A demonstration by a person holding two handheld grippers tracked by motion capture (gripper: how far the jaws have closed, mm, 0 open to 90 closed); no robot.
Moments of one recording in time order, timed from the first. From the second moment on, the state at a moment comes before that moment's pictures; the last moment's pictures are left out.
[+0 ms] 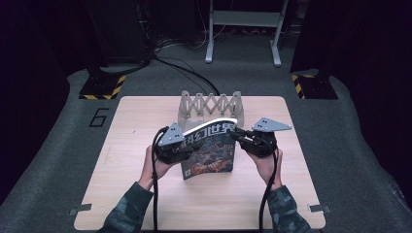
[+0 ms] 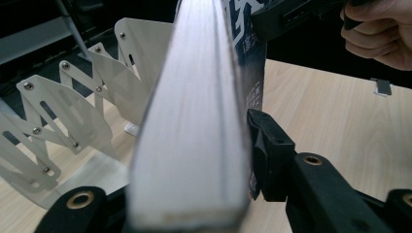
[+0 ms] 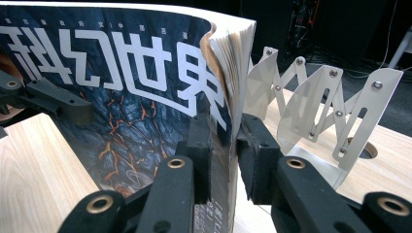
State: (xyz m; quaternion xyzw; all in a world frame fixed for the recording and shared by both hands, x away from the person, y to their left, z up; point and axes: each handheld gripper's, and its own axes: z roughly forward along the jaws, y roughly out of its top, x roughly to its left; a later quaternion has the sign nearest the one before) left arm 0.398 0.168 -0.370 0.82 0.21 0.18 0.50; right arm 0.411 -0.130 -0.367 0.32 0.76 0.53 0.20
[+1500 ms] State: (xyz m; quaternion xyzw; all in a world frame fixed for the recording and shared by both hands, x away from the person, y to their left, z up) left arm 0.418 0.148 -0.319 0.87 0.17 0.18 0.43; right arm 0.412 -0.132 -0.372 0.34 0.75 0.53 0.20
